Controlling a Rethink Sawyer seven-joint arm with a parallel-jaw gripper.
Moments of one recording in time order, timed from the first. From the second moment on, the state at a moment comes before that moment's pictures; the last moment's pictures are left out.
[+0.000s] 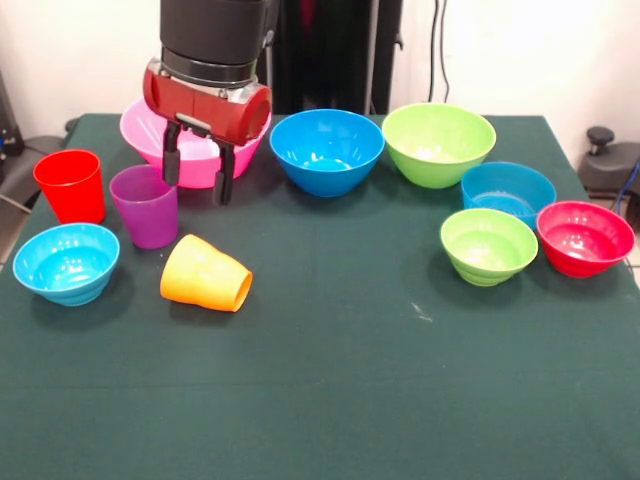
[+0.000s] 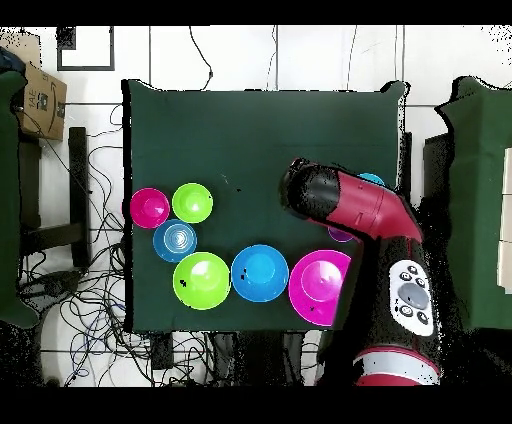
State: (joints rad) arm -0.31 -0.62 -0.12 1.54 -0.02 0.47 1.86
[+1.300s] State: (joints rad) arm -0.20 -0.70 -0.17 1.54 -0.02 0.59 1.86
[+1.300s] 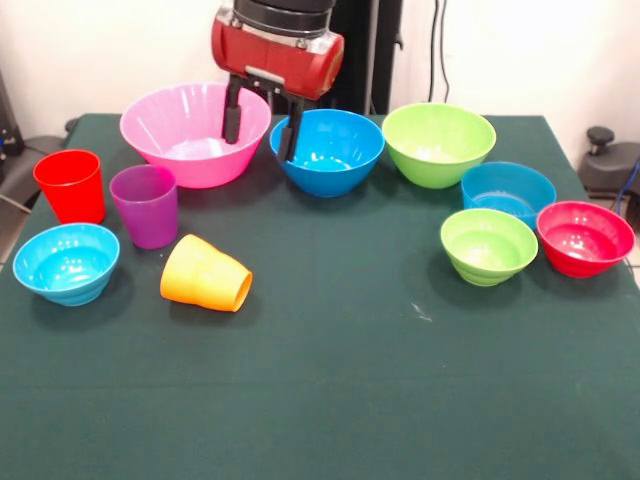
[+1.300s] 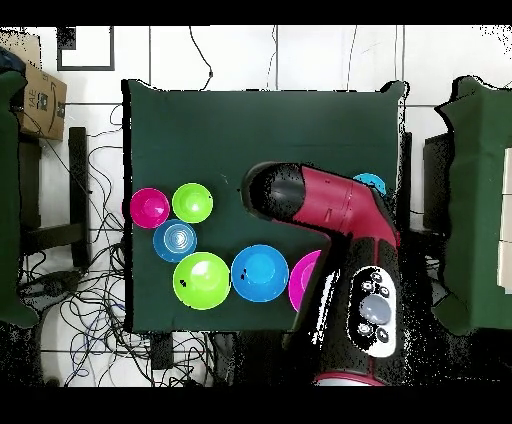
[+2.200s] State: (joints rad) arm -0.40 -0.70 -0.15 1.54 -0.07 0.59 1.86
